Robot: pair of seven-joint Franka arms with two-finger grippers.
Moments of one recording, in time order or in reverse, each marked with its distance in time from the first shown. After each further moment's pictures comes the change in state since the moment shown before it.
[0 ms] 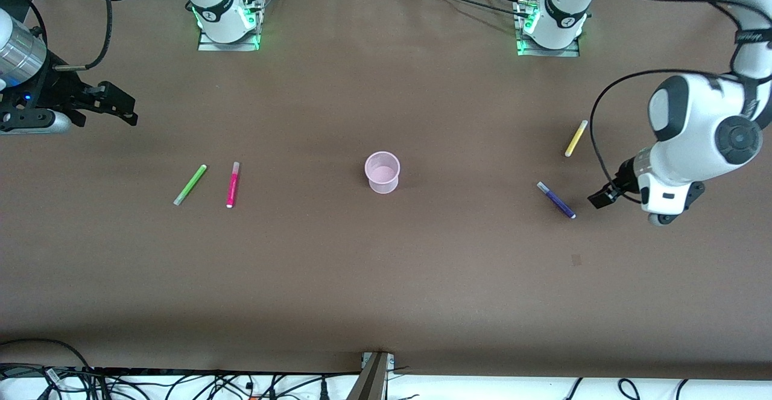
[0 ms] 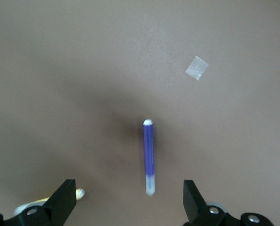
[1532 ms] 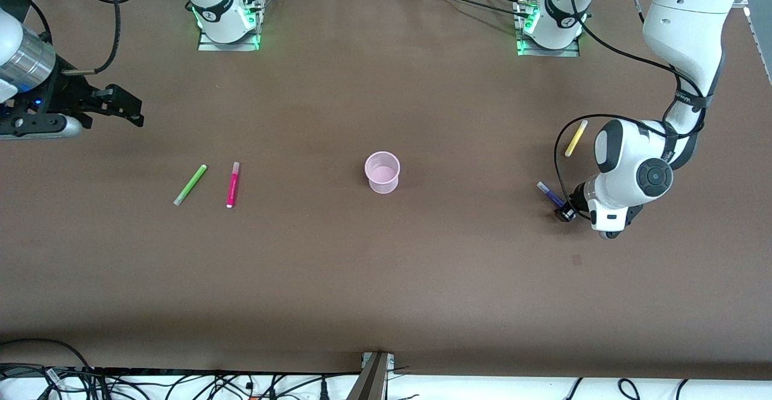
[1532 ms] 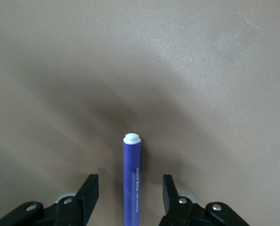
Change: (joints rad) left arm -0.029 0.223 -0.006 -0.012 0.000 0.204 -0.081; right arm 0.003 0.025 0.030 0.014 0.000 -0.042 -0.004
